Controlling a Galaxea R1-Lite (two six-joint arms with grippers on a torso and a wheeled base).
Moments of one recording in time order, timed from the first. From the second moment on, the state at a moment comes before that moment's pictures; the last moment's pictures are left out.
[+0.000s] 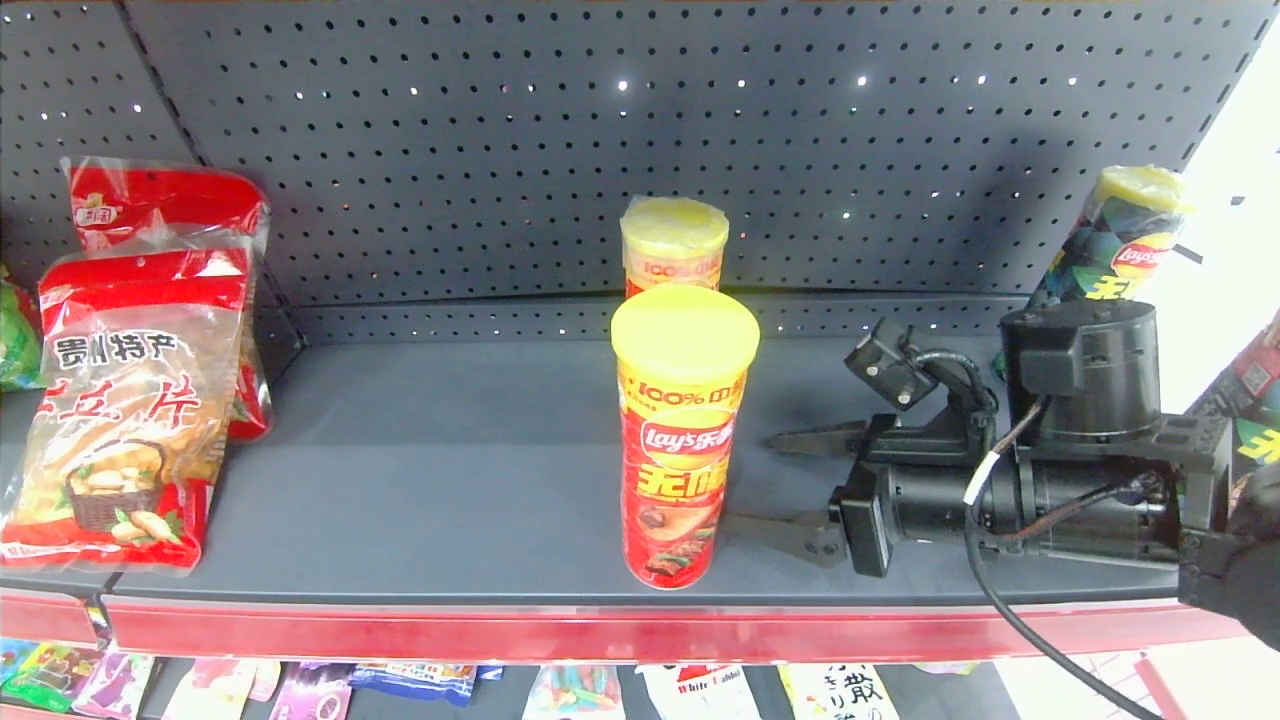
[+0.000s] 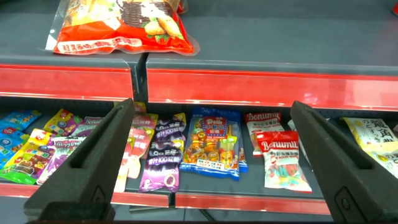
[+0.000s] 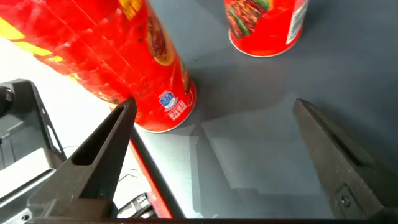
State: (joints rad) left arm 0.00 0.00 0.00 0.00 0.04 -0.01; right arm 0.60 1.62 -0.77 -0.44 0.37 -0.10
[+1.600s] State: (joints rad) left arm 0.00 0.00 0.00 0.00 0.04 -0.01; right arm 0.56 1.66 -0.81 -0.44 0.37 -0.12
